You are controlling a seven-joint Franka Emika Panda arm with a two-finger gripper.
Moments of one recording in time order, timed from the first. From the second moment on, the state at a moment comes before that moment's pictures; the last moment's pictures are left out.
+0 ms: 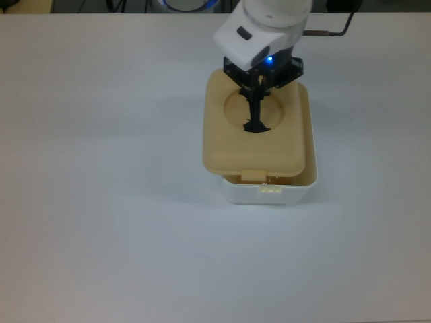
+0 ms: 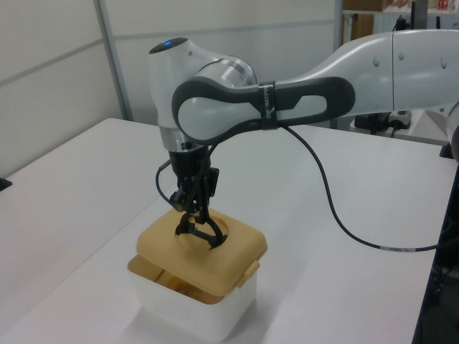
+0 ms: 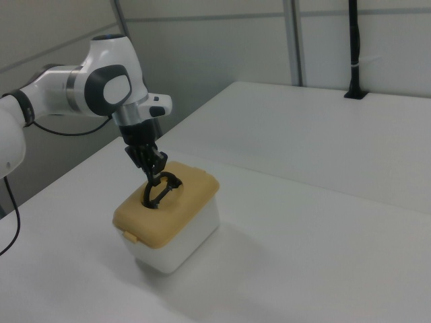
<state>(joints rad) 0.36 0.32 -0.08 -1.38 0.03 1.66 0.28</state>
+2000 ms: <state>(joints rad) 0.38 0.29 -0.08 -1.36 0.00 1.64 0.33</state>
